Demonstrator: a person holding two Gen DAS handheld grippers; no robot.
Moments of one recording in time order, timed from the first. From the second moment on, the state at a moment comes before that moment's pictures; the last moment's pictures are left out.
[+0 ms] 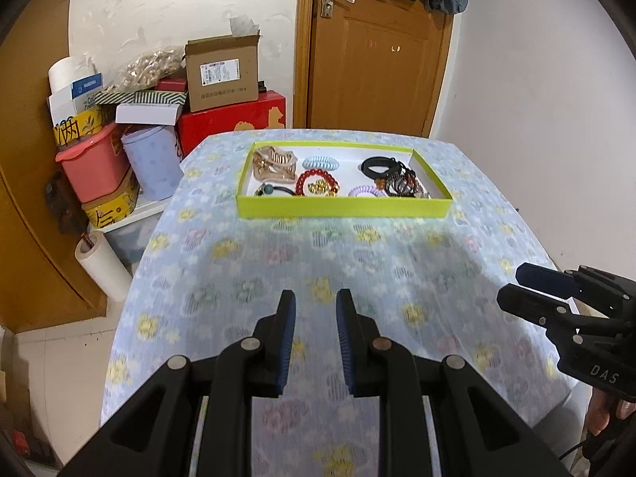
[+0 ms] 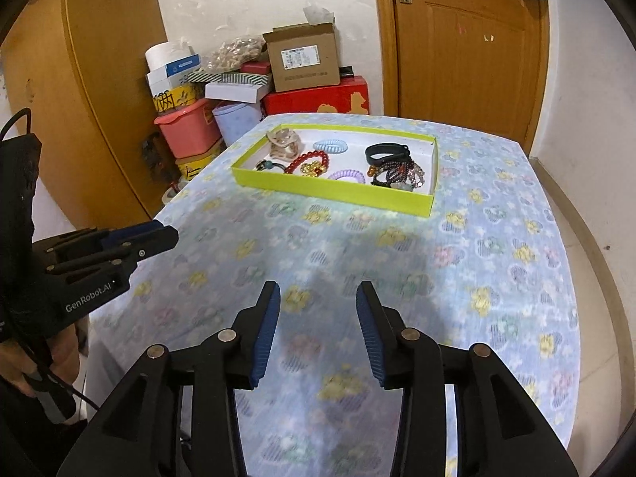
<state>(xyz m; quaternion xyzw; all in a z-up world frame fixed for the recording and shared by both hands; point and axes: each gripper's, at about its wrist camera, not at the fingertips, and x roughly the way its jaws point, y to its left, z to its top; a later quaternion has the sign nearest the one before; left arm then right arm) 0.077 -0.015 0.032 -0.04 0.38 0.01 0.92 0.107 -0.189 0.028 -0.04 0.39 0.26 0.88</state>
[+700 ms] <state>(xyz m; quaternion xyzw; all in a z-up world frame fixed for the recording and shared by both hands) 0.068 -0.020 0.023 -0.03 0.39 0.02 0.92 0.100 -0.185 0.020 -0.05 0.41 0.26 0.87</state>
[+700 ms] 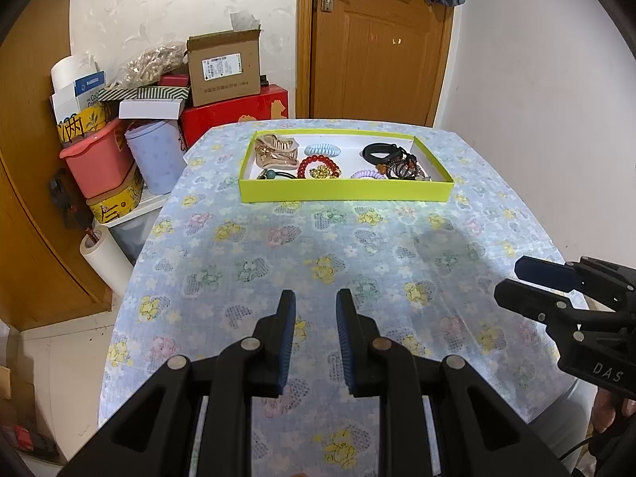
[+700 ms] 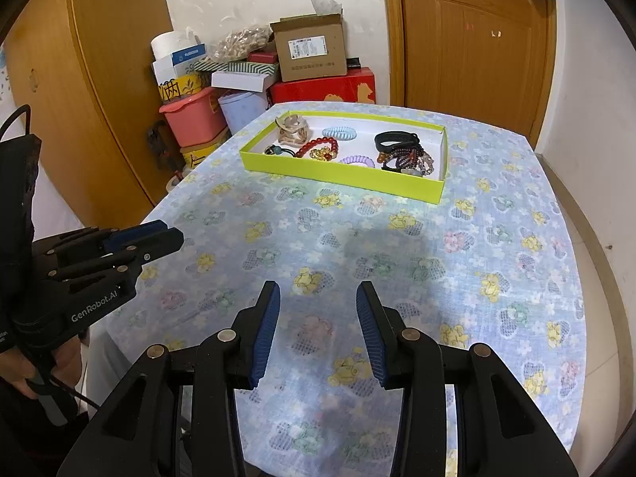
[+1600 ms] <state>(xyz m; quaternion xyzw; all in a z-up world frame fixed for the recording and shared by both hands) 0.066 -0.016 0.021 -0.03 0.39 0.02 0.92 0.101 -0.183 0.019 -0.05 0.41 0.26 0.87</state>
